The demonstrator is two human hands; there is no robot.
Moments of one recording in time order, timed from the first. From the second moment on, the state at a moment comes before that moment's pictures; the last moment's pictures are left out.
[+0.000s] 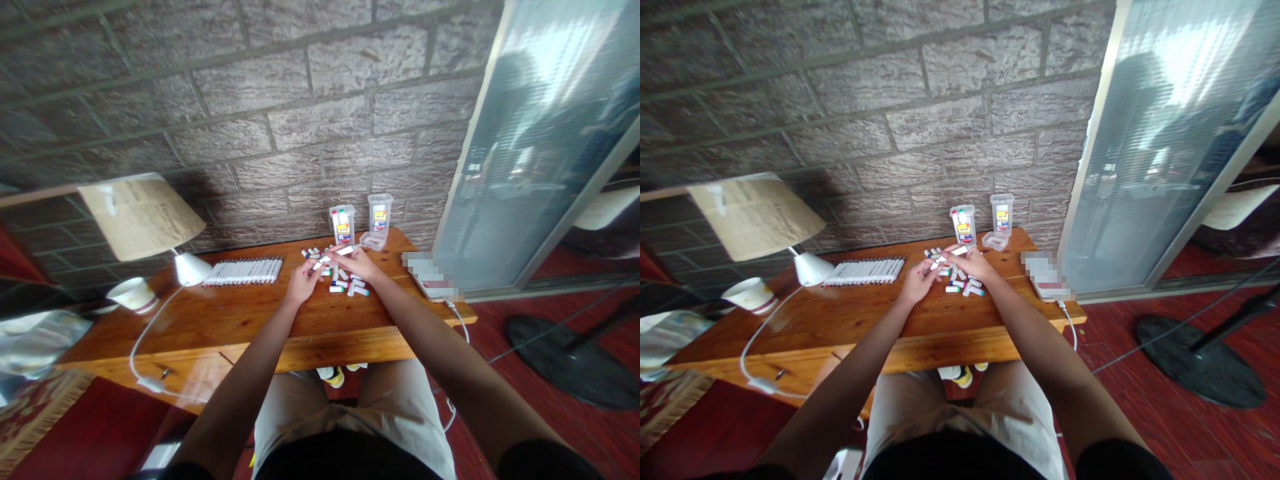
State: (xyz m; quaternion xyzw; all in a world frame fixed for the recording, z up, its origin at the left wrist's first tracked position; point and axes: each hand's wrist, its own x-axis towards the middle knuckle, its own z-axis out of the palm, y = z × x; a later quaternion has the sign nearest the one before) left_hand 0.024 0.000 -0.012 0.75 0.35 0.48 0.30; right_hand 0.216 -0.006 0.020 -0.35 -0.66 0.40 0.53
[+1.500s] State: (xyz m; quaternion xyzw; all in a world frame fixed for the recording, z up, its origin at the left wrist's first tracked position) left_hand 0.025 0.004 -0.017 0.73 0.39 0.50 0.25; right_hand 0.226 0.007 0.018 -0.47 -0.54 0.28 0.64
